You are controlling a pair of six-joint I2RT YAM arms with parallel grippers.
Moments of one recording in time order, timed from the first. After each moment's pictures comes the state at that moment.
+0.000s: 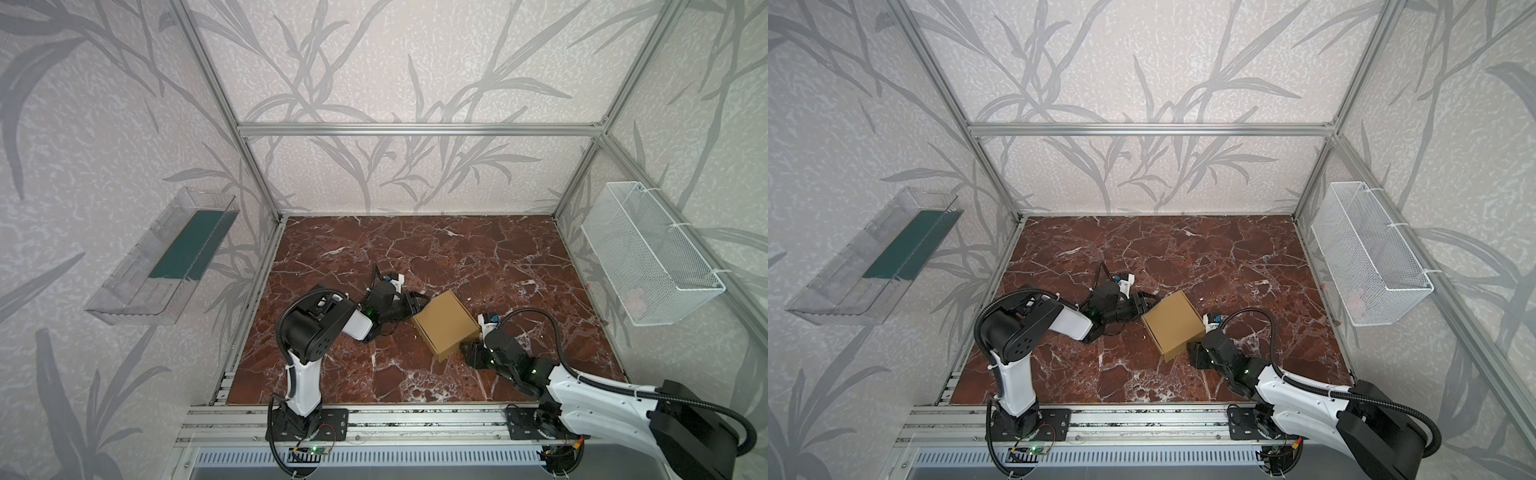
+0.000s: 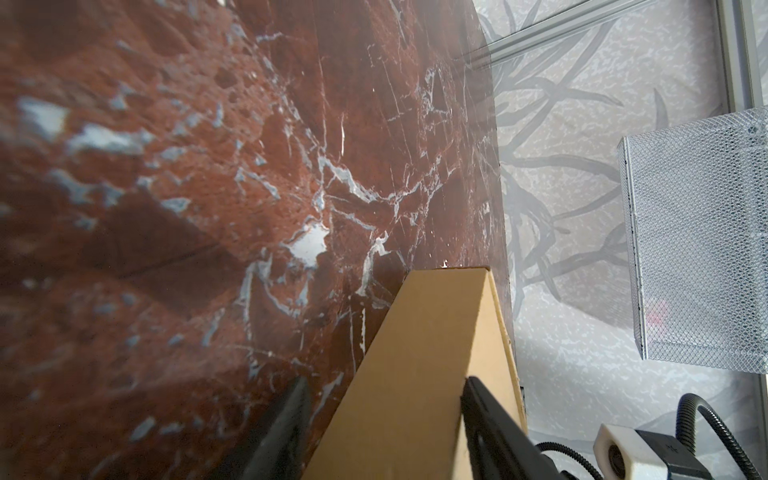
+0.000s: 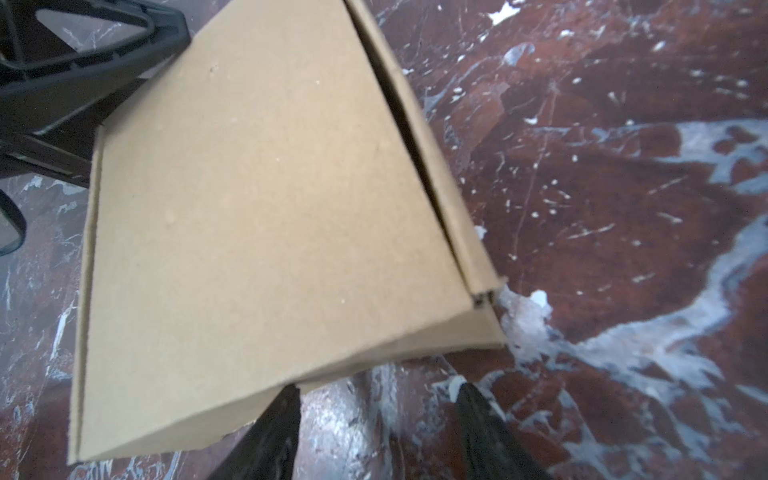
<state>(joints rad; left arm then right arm) -0.60 1.93 0.65 0.80 0.40 -1.03 0.82 1.02 0.17 0.09 0.13 0.76</state>
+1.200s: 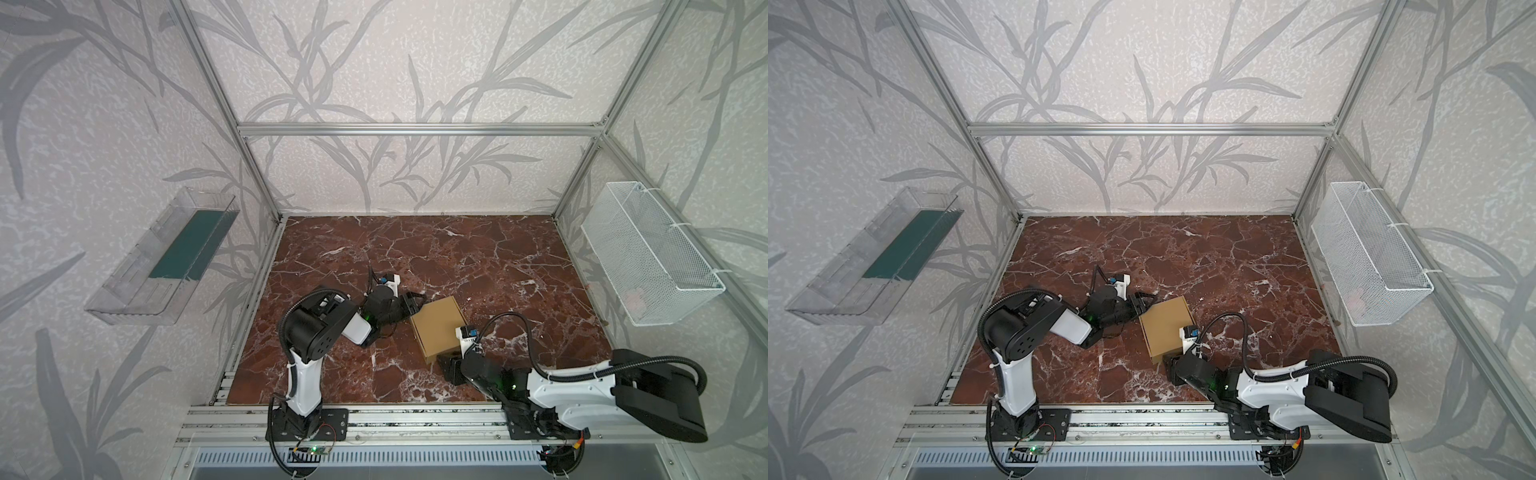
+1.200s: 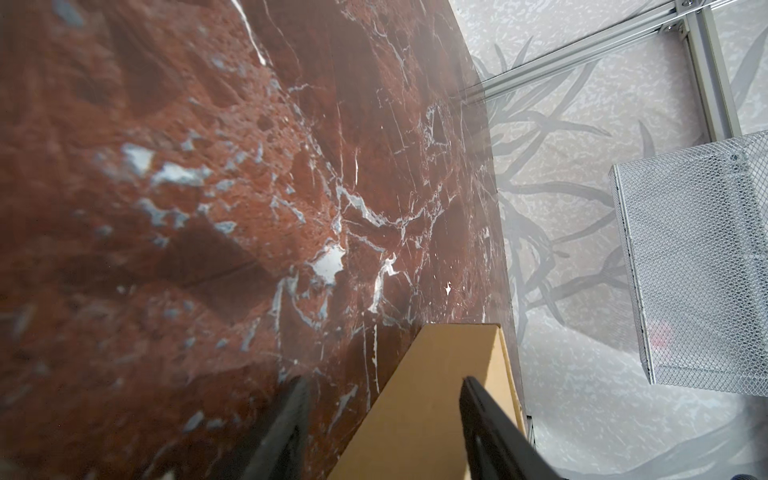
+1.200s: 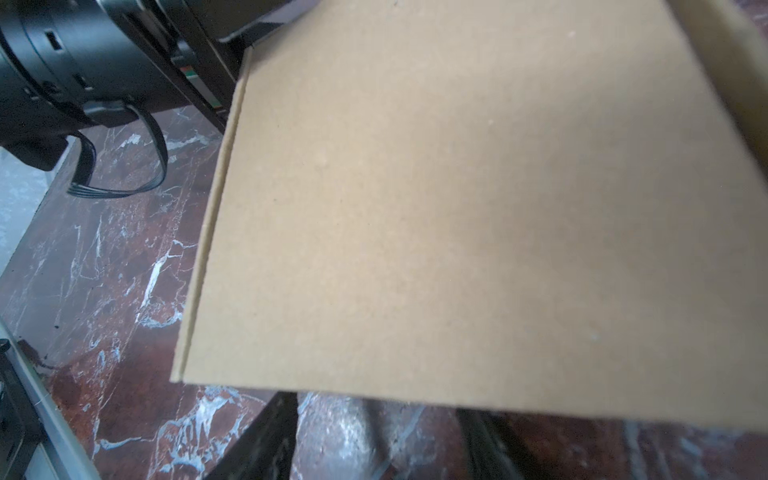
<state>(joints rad) -0.60 1.94 0.59 0.91 0.32 -1.05 1.18 1.24 0.20 0.33 0.36 0.92</state>
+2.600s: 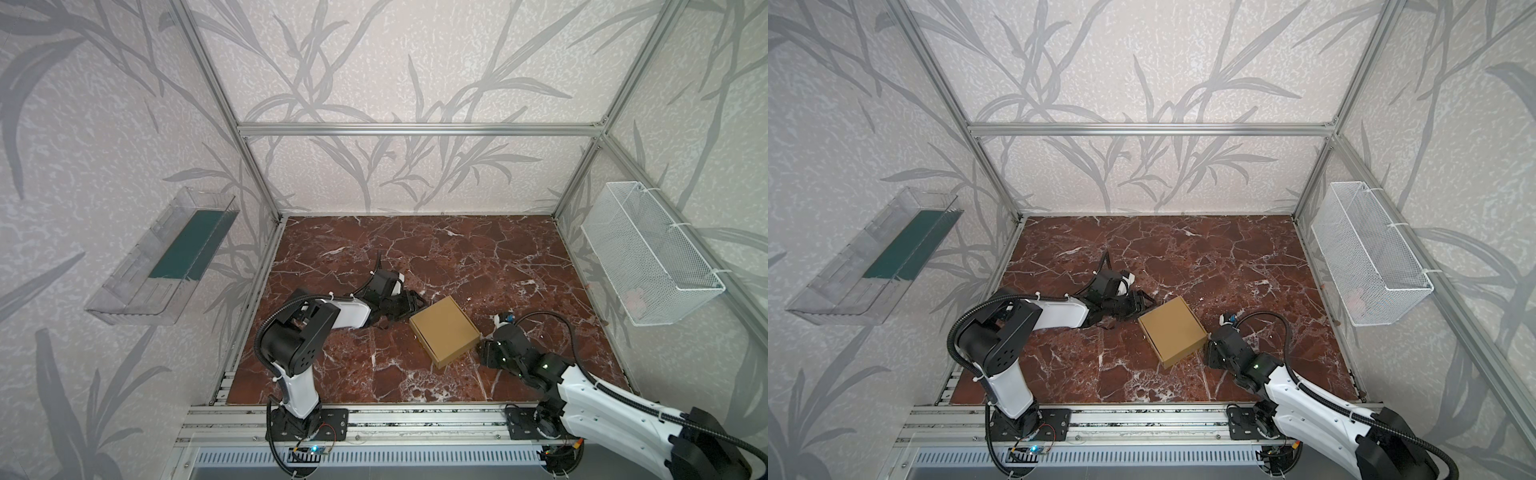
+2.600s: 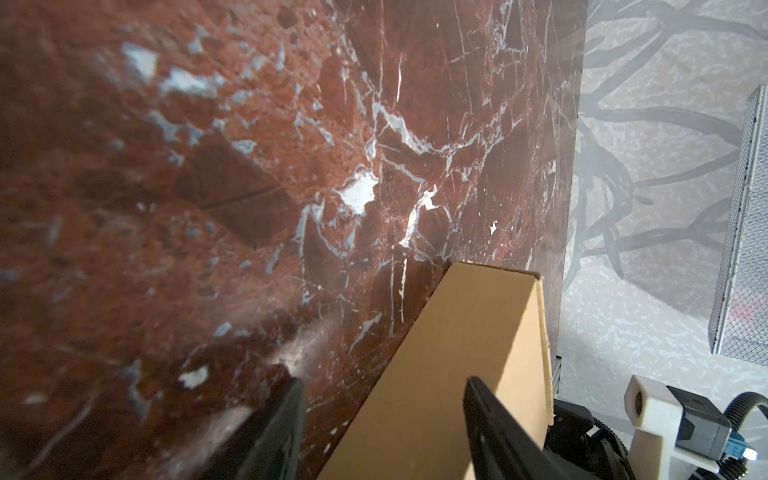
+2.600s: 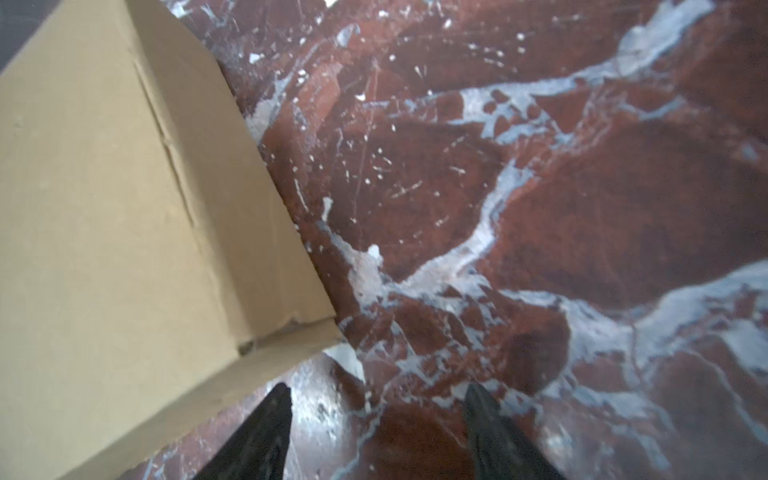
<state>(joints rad) -0.55 1.81 0.79 0.26 0.45 -0.89 0.69 0.89 0.24 -0.28 0.15 0.75</state>
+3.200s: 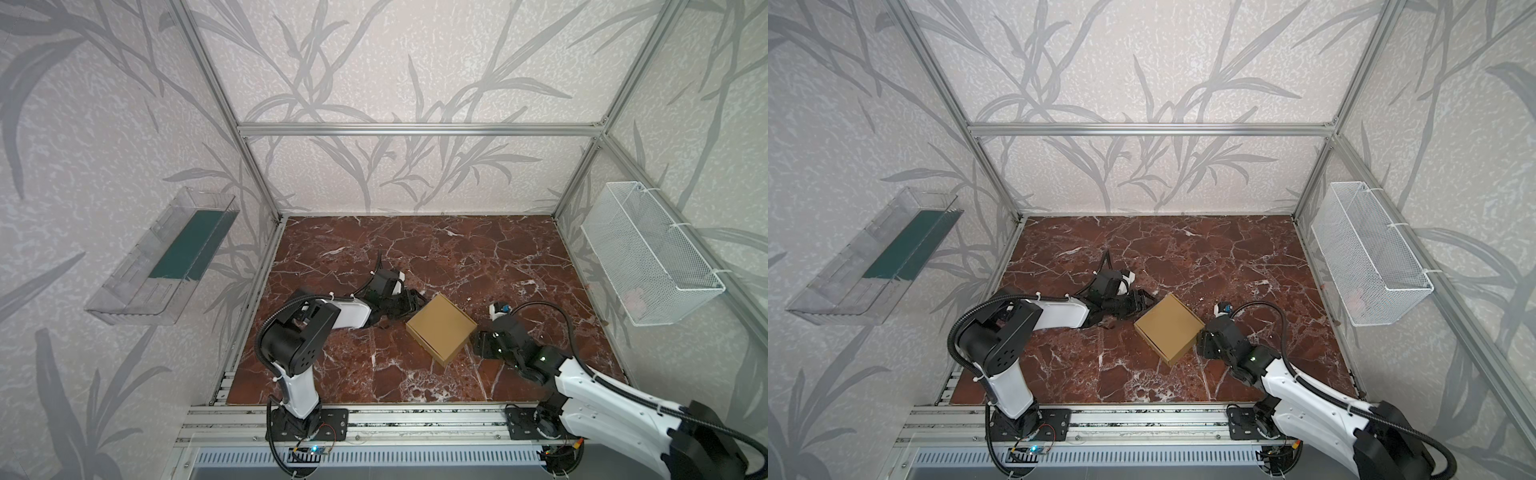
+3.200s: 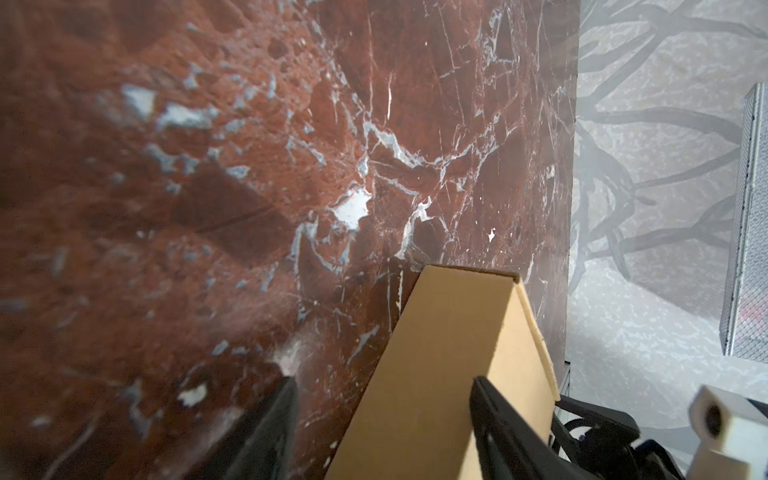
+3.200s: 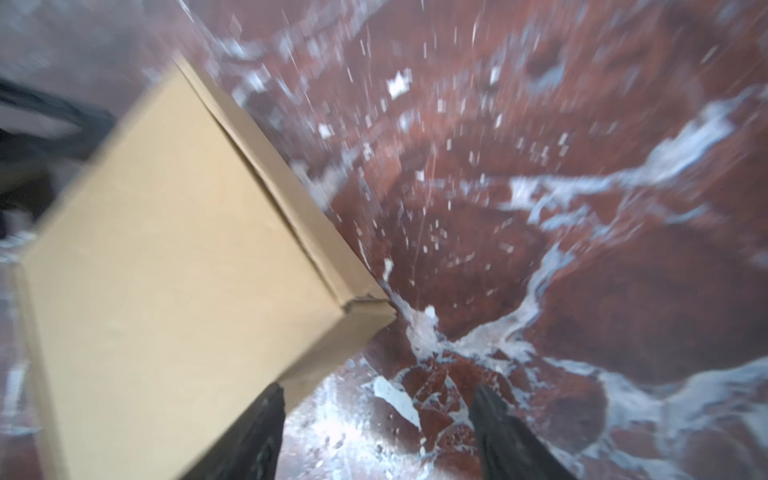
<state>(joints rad) -0.55 1.79 0.80 0.23 0.41 -0.85 0.69 0.83 0.33 -0.30 0.18 0.69</state>
